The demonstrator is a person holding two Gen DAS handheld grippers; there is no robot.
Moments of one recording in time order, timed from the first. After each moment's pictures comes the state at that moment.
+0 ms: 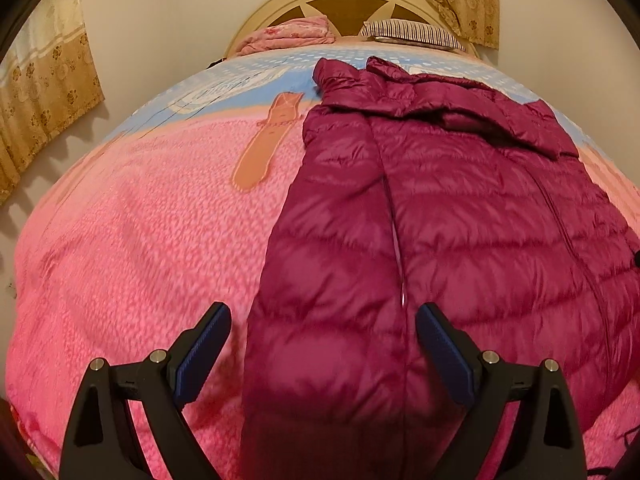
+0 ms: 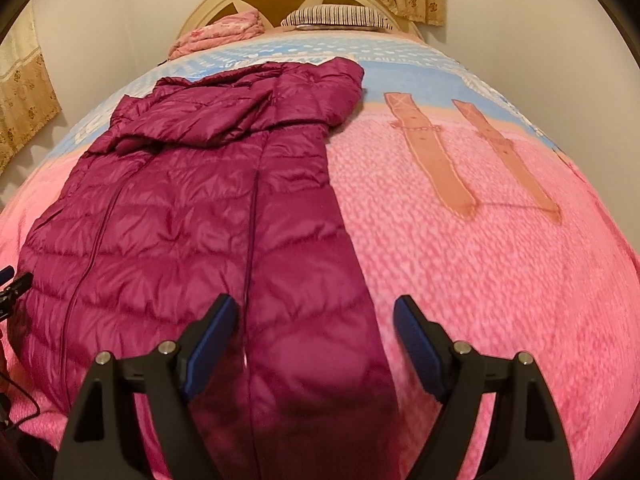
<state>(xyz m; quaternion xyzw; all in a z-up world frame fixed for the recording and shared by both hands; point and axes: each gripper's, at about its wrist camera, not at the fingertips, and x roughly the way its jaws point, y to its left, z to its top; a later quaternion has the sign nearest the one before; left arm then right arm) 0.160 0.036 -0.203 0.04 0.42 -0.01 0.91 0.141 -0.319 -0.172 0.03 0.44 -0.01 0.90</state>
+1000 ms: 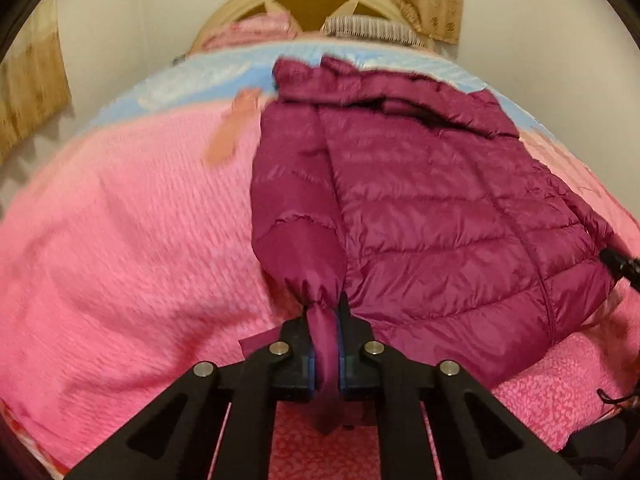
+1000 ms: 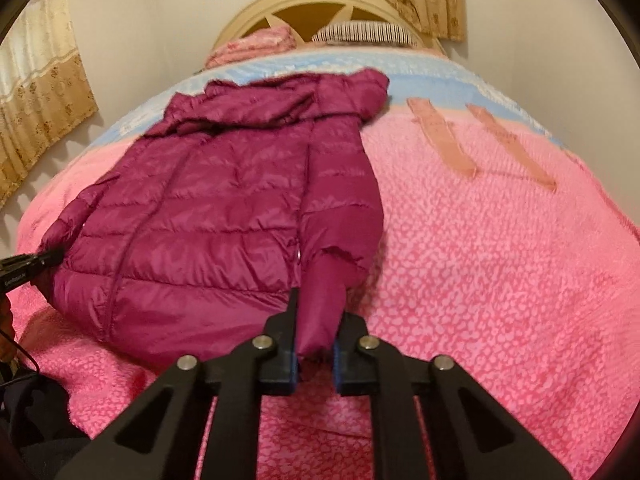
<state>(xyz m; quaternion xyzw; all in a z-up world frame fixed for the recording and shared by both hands) 0.108 0.030 -0.180 0.03 0.42 -0.09 0.90 0.069 -0.305 -0.166 0.03 0.40 0.05 0.92</state>
